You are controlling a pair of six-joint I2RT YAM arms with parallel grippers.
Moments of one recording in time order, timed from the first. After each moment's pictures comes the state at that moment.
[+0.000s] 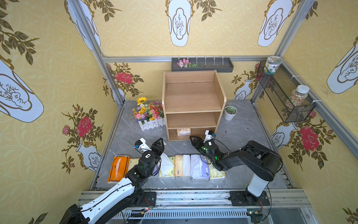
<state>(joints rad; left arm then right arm) -0.69 0.69 0.21 0.23 -0.45 -1.27 0.78 1.76 0.52 0.96 0.17 1.21</state>
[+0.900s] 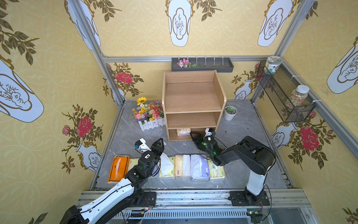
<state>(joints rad) -0.69 0.68 0.21 0.22 -0.44 -1.29 0.71 1.86 0.60 0.96 0.10 1.32</state>
